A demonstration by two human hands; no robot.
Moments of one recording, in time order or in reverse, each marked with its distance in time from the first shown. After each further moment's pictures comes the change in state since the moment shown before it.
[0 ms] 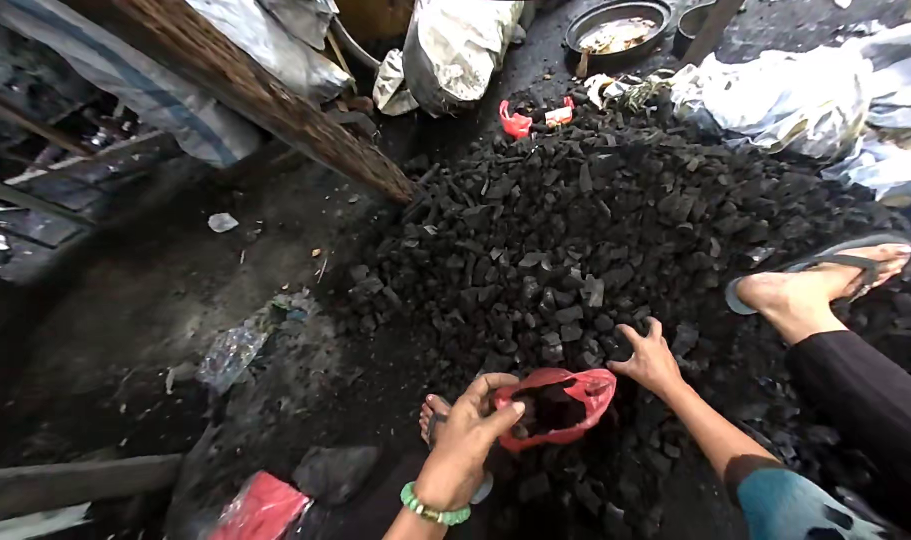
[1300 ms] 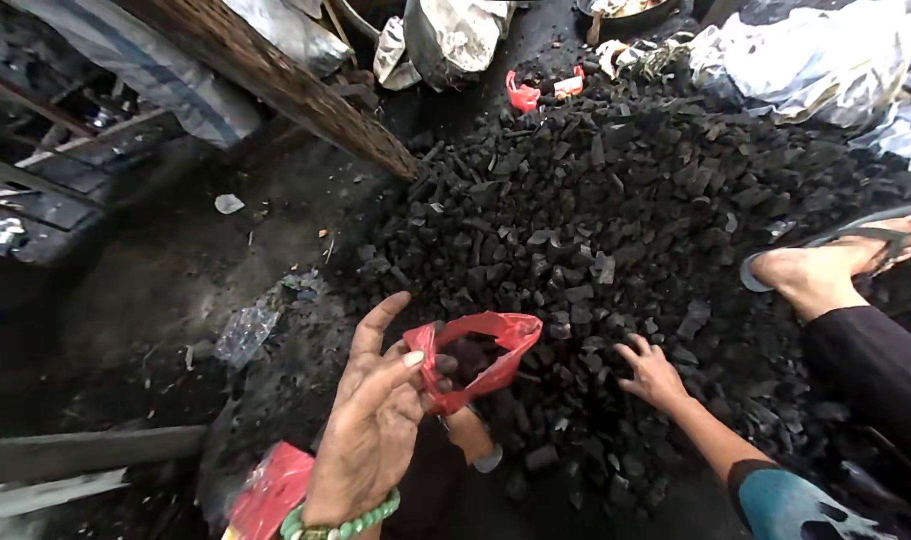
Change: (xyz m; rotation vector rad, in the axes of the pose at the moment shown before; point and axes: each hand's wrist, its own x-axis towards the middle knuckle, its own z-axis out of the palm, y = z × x) left_hand -0.040 0.050 -0.049 -0.272 0.151 0.357; right_hand -0.038 0.019 0.040 -0.168 -0.213 -0.160
